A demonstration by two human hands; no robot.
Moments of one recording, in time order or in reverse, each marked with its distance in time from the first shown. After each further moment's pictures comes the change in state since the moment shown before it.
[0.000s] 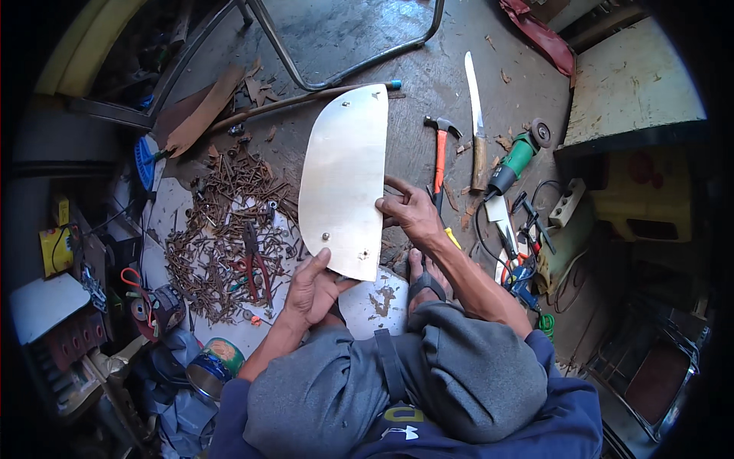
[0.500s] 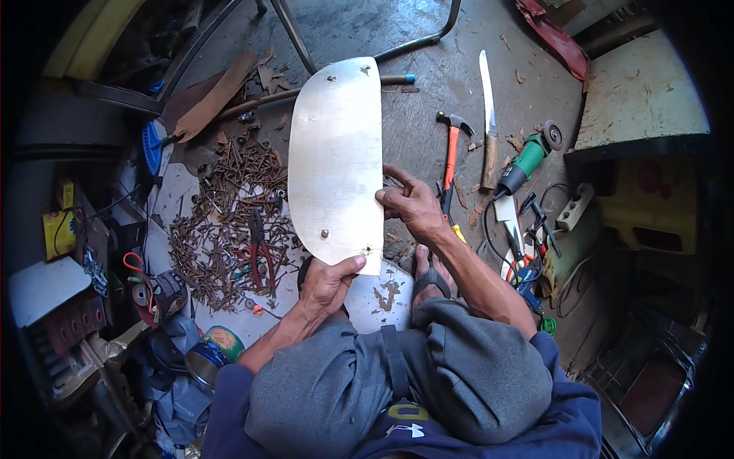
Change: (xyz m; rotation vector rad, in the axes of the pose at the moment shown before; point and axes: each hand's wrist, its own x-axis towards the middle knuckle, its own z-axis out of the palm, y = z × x) left_hand 0.010 -0.021 -0.010 0.100 -0.052 0.027; right_hand 0.010 0.005 0.012 0.103 -0.078 -0.009
